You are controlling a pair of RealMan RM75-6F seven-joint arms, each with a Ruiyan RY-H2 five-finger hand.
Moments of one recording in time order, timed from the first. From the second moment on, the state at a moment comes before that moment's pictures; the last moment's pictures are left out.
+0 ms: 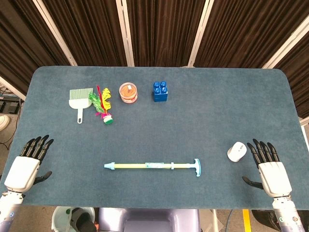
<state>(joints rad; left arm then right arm) -0.13 -1.24 0.03 -1.51 1.66 1.50 0.13 0.10 -1.21 0.02 -1.54 -1.60 1.47 -0.15</state>
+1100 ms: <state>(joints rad) -0.36 -1.64 -0.01 -1.27 1.81 1.36 0.17 0.12 -1.20 0.03 -1.52 -1.54 1.43 -0.11</state>
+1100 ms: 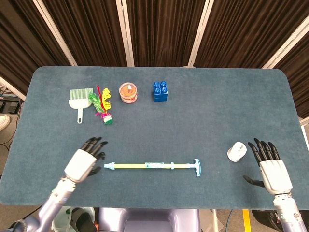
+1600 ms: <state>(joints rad) -0.42 -1.84 0.00 -1.07 1.83 1.32 0.23 0.11 -1.16 0.04 -1.55 -1.53 1.45 -0.05</state>
